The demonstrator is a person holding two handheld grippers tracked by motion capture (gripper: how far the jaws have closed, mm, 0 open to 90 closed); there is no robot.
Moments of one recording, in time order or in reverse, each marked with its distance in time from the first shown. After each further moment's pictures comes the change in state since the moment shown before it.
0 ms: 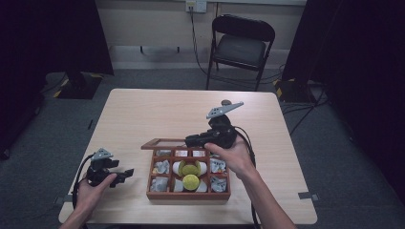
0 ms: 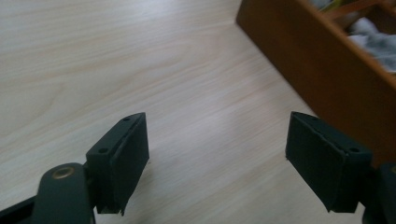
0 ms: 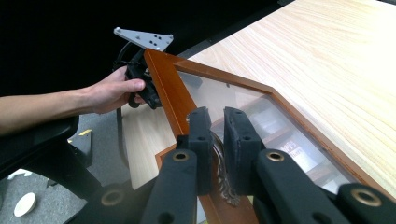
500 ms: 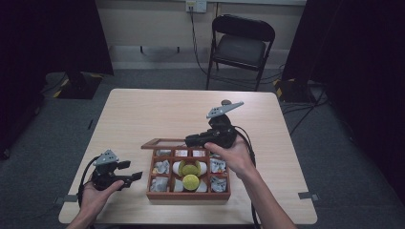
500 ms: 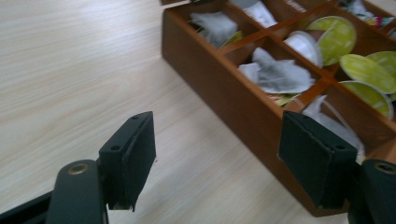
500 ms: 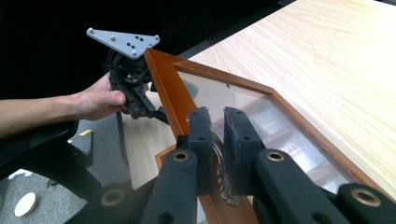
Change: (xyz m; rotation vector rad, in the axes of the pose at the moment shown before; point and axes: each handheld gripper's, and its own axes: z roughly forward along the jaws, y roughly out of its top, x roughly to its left) left arm -0.033 0.009 -0.008 -0.067 -0.116 0.092; right arm -0.001 0.001 0.000 -0.001 0.003 0.000
